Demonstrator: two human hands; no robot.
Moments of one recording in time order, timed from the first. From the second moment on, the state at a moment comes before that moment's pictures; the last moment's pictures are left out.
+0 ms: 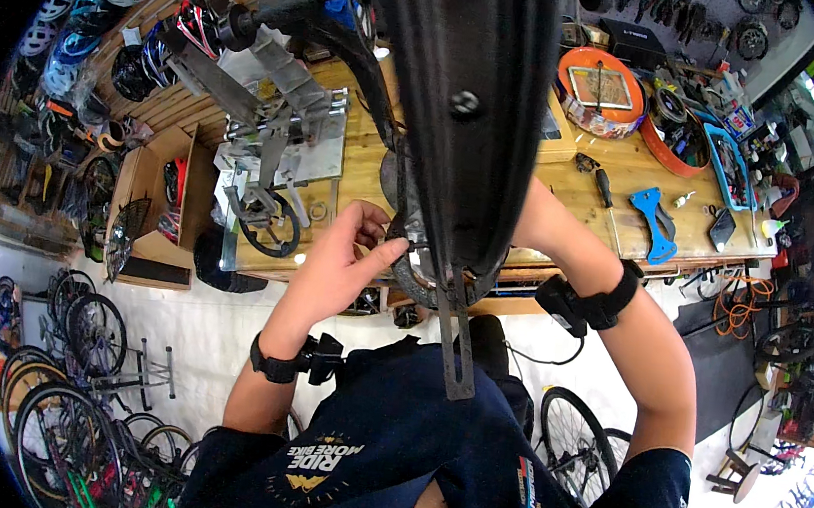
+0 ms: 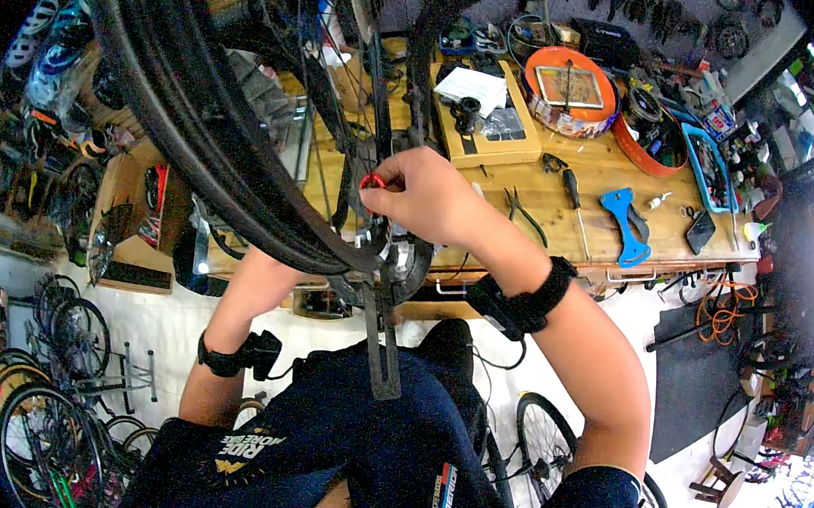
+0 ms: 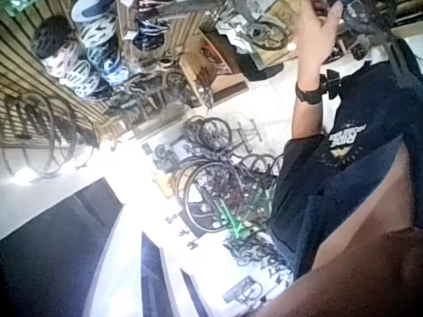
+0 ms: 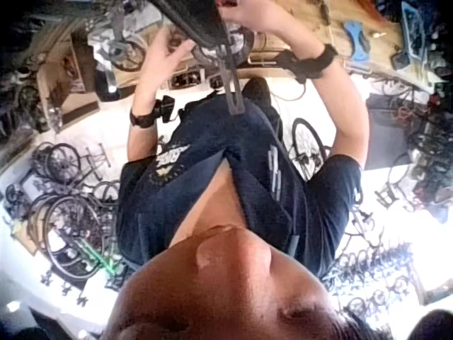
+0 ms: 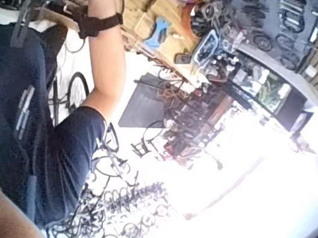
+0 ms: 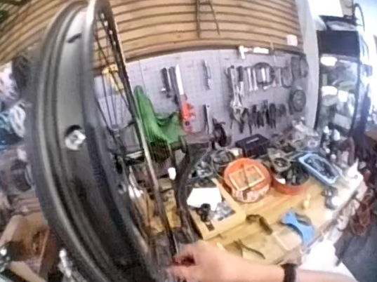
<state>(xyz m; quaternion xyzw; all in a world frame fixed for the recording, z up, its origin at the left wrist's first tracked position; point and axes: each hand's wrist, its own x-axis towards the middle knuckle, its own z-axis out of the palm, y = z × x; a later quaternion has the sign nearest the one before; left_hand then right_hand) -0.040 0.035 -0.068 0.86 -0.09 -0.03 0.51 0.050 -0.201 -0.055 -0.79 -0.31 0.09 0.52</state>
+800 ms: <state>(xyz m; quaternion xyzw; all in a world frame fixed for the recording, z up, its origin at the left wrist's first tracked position) 0.027 0.015 -0.035 0.86 -0.17 -0.03 0.47 0.093 -0.198 -0.040 -0.70 -0.31 0.42 0.49</state>
